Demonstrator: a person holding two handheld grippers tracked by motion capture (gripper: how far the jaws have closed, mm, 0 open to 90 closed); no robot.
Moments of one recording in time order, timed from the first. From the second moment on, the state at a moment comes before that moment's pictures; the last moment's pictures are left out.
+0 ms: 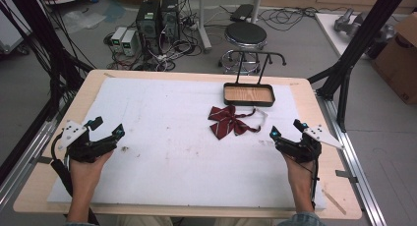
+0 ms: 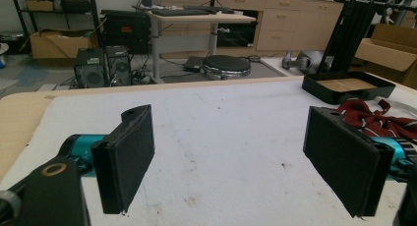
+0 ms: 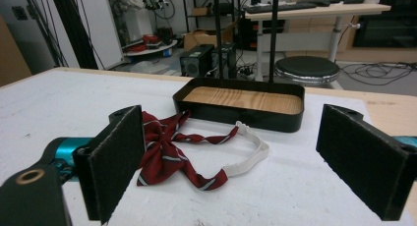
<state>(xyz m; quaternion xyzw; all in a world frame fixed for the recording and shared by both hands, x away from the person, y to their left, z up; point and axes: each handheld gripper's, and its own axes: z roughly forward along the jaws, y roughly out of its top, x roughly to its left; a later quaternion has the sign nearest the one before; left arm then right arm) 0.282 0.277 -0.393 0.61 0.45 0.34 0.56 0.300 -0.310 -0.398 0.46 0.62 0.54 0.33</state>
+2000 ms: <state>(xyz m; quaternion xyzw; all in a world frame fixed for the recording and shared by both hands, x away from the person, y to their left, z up) 0.286 0.284 -0.393 0.59 0.45 0.34 0.57 0.437 -0.188 -0.450 0.47 0.77 0.38 0.20</state>
